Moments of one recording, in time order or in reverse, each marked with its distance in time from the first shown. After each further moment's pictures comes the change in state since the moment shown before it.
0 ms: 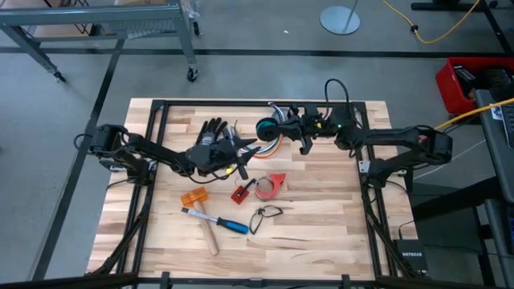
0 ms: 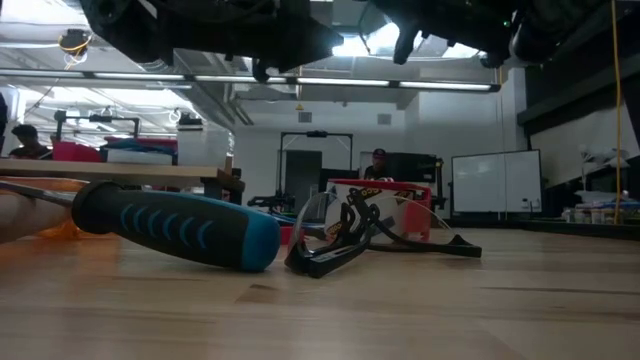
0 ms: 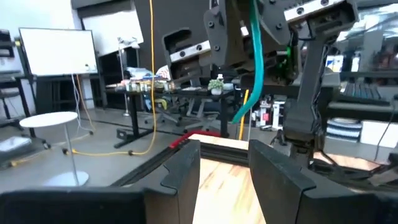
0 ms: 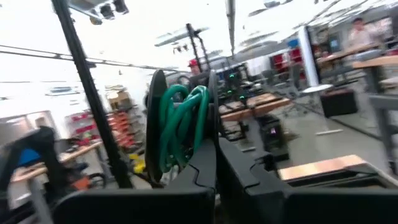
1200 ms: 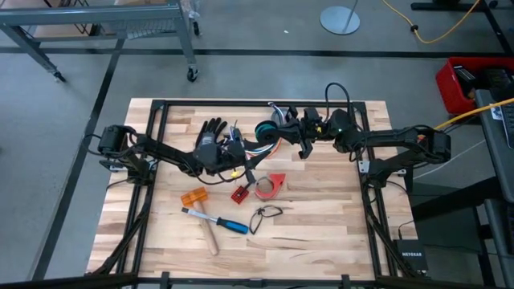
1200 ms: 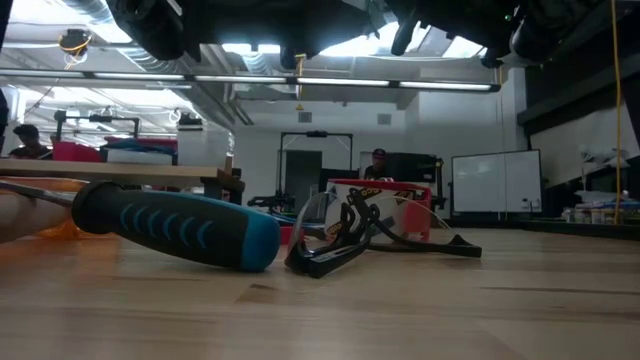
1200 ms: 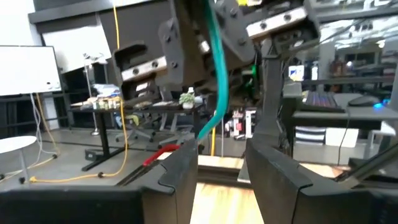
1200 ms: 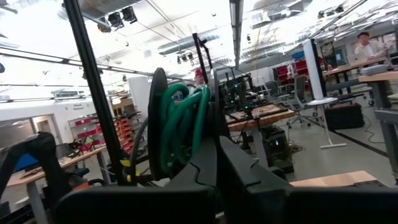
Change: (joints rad) left arm -0.001 0.087 0.117 0.026 0.135 0.043; right arm 0.060 0.014 -0.001 0.061 0.048 -0.017
